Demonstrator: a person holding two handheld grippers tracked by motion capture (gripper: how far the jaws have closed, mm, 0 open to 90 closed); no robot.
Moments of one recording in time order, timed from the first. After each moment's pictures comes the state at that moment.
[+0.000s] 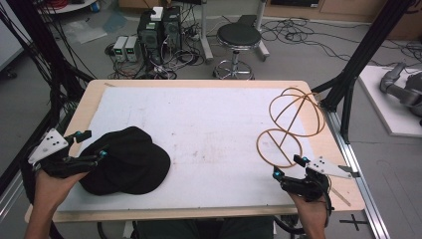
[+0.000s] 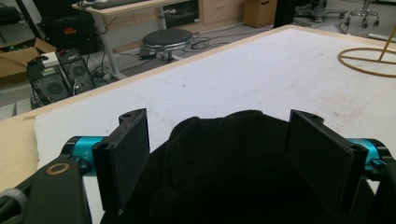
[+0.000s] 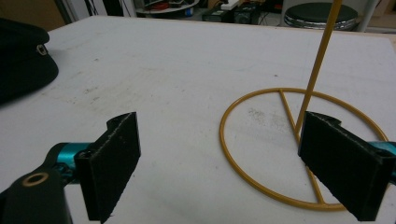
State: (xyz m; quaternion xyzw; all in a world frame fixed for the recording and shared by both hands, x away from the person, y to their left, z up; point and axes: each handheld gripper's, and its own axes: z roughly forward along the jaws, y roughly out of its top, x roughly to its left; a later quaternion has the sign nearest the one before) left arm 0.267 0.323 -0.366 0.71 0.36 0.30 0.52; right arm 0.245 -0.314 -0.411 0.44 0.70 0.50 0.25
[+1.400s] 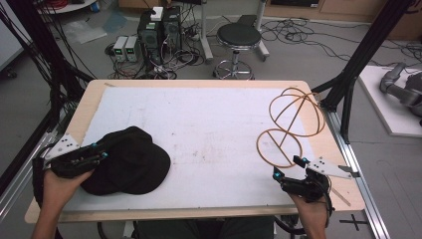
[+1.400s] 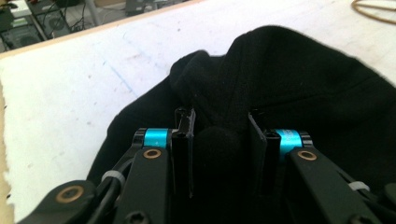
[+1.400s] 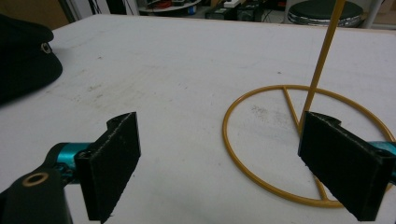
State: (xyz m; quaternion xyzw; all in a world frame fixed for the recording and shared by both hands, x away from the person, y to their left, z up) left arm 0.281 0.328 -0.398 0.75 0.38 0.25 0.48; right arm 0.244 -0.315 -0.412 0.44 0.70 0.51 0.25
